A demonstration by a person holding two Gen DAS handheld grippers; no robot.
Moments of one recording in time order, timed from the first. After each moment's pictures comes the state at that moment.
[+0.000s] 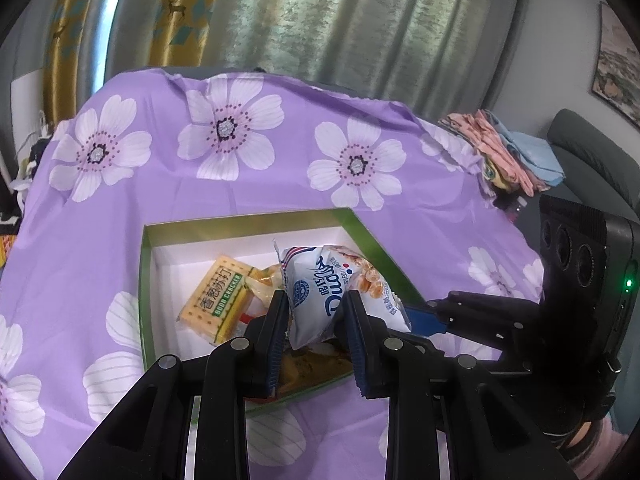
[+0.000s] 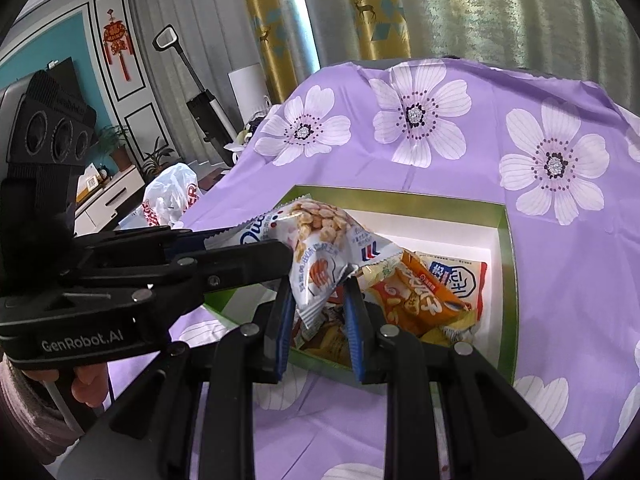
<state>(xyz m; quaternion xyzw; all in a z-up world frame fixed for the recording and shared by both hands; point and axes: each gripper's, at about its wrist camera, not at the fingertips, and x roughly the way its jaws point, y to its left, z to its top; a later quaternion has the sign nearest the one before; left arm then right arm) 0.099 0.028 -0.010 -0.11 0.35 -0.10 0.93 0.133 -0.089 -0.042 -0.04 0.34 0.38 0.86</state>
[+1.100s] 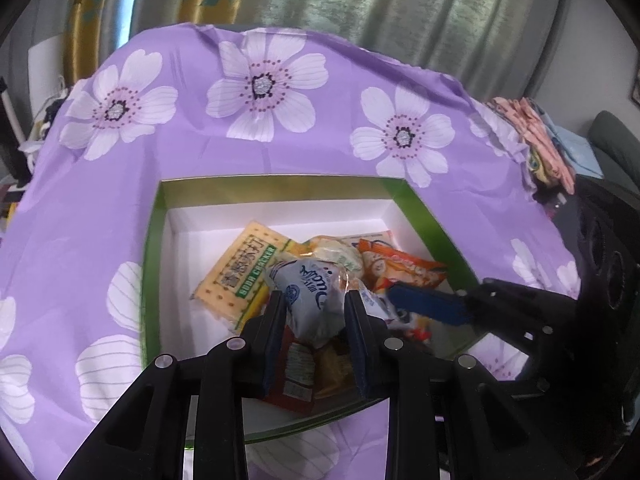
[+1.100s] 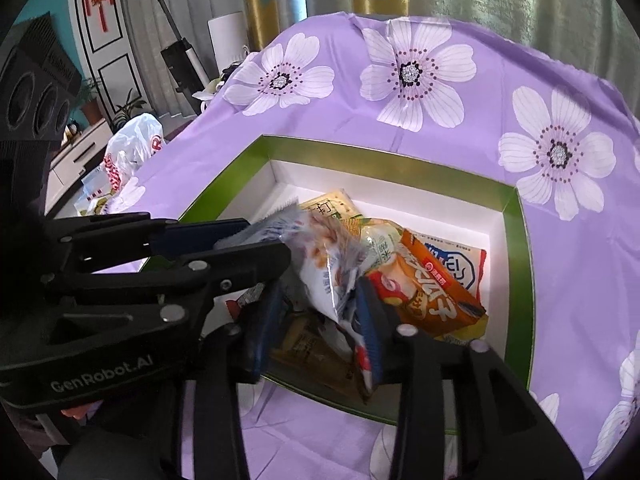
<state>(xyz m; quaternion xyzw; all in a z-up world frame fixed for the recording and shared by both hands) 0.128 0.039 -0.050 -0.12 0.40 -0.05 0.91 0.156 -0.055 -0.071 -0.12 0.40 0.34 0.85</state>
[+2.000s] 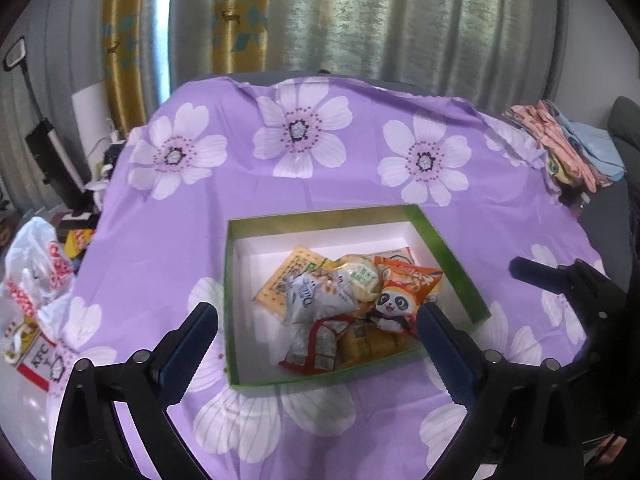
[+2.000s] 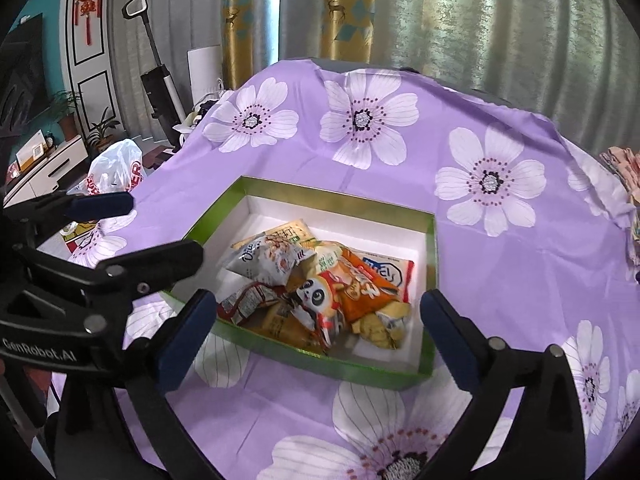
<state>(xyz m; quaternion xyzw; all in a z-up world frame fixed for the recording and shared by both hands) 0.073 0.024 0.011 -0.06 0.37 0.04 0.93 0.109 -0.101 -0.012 -0.12 0.34 0.27 0.89</state>
